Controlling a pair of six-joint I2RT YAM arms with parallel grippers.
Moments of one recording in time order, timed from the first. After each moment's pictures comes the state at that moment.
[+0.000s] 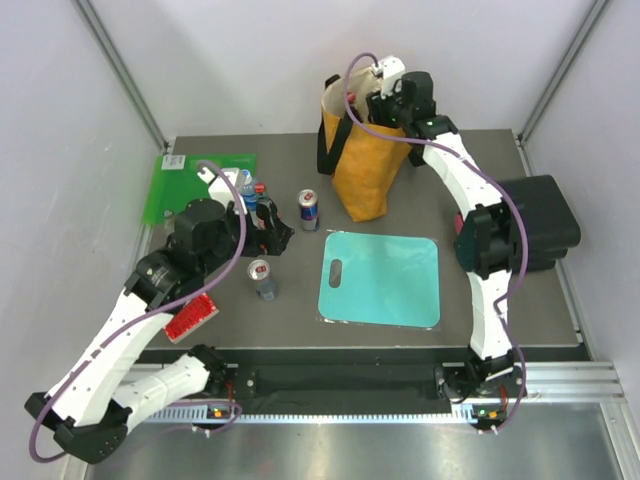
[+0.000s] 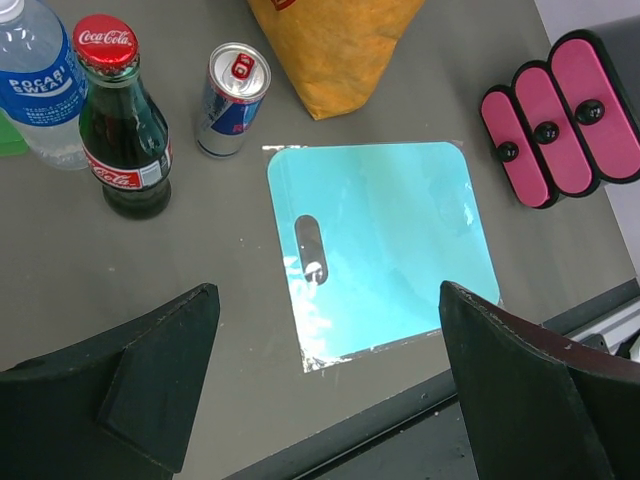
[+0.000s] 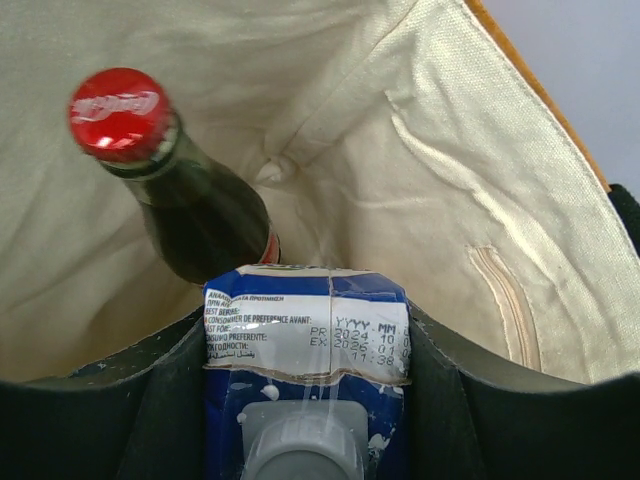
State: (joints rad) left arm -0.61 0.88 1.16 -0.68 -0.07 -0.49; right arm 0.33 2.17 2.17 -0.31 -0.10 -0.21
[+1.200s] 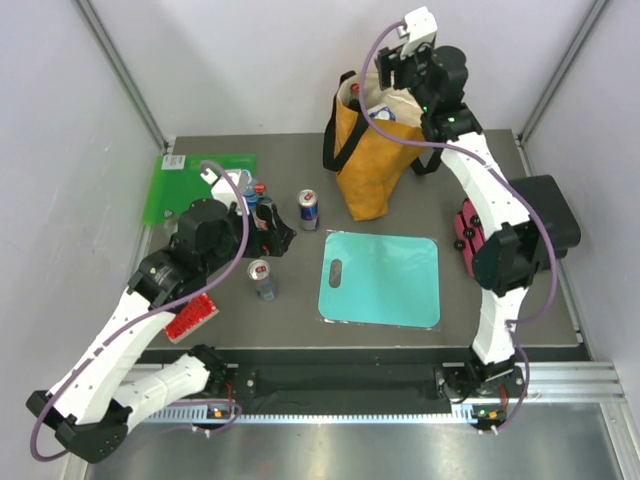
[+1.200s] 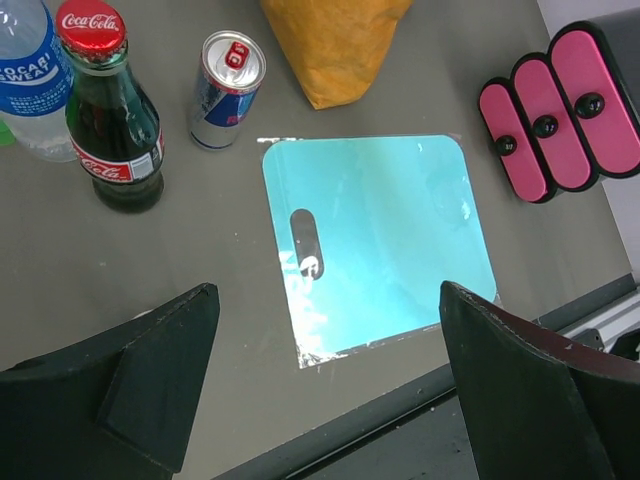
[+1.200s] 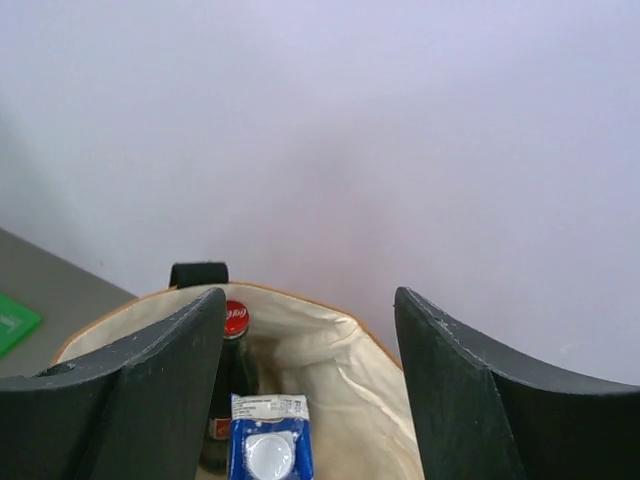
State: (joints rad) left arm -0.61 0.90 1.15 -0.67 -0.06 -0.50; right arm 0.34 2.00 2.10 0.02 -0.10 -0.22
